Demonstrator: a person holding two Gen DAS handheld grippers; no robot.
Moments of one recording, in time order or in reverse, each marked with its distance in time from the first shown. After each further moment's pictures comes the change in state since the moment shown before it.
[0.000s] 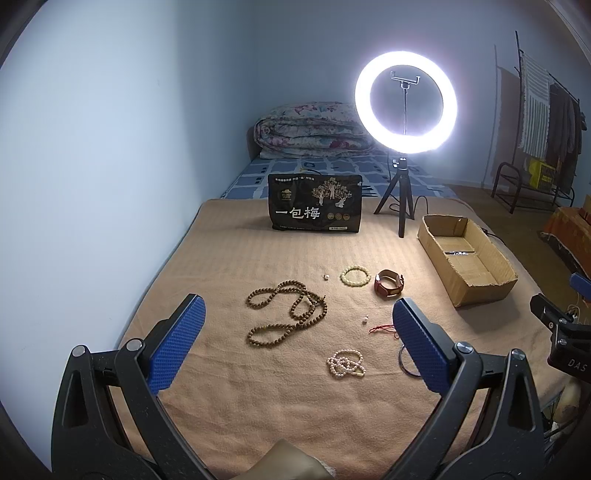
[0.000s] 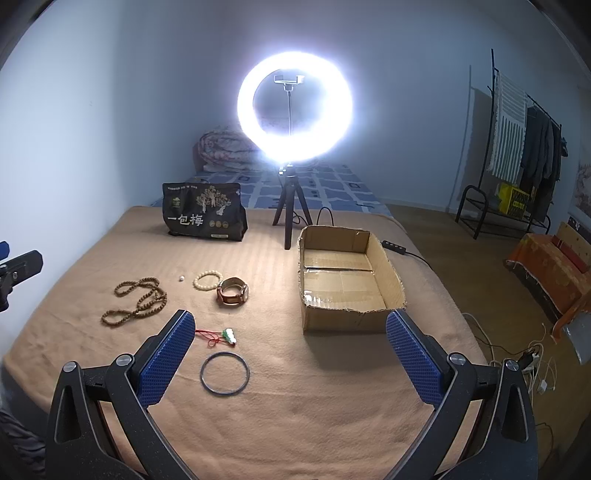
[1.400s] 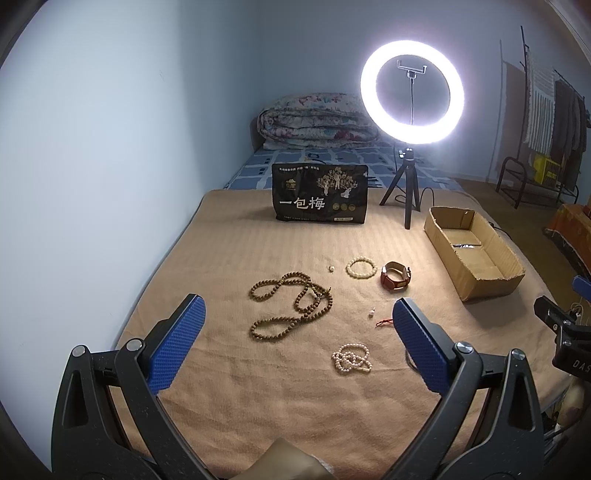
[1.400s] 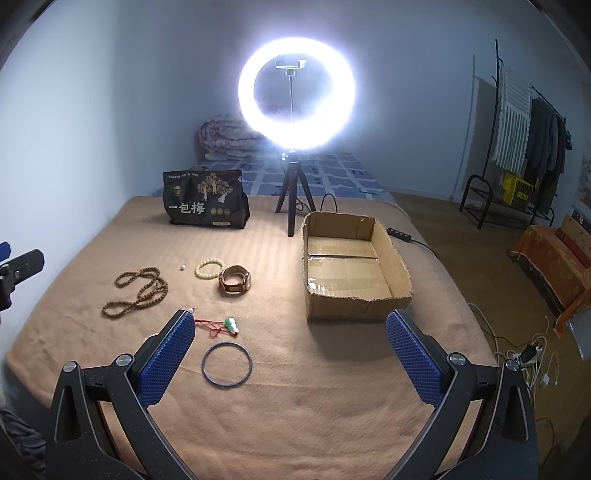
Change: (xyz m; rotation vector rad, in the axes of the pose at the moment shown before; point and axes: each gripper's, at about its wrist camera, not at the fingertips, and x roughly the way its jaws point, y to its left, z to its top) left arm 0.013 0.001 -0.011 0.004 0.035 0.013; right arm 0.010 -0.001 -0.005 0.008 0.054 0.015
